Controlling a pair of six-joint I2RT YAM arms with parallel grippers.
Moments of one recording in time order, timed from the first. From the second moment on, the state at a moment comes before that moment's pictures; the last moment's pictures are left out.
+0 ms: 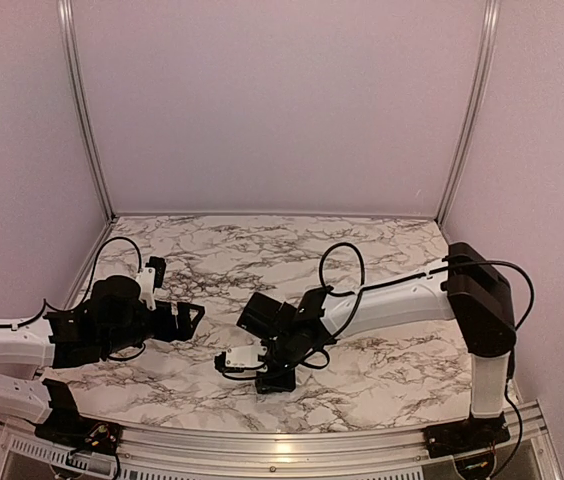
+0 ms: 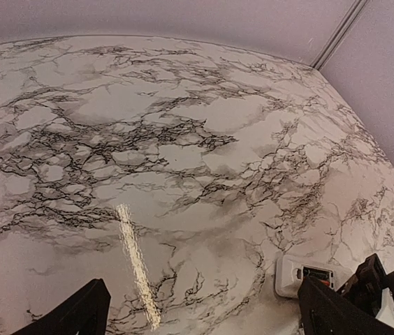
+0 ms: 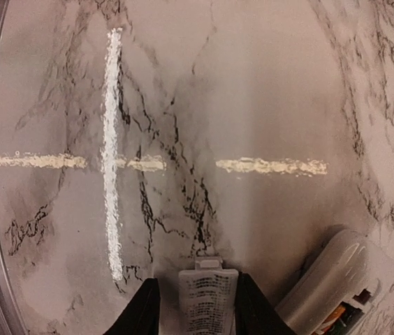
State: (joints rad) left arm -0.87 1.02 0.42 0.11 -0.26 -0.54; right arm 1.18 2.03 1.38 -0.57 -0.17 -0.38
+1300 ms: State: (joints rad) left arm -0.86 1.02 0.42 0.12 -0.26 -0.54; right arm 1.11 1.66 0.92 0.07 0.12 0.17
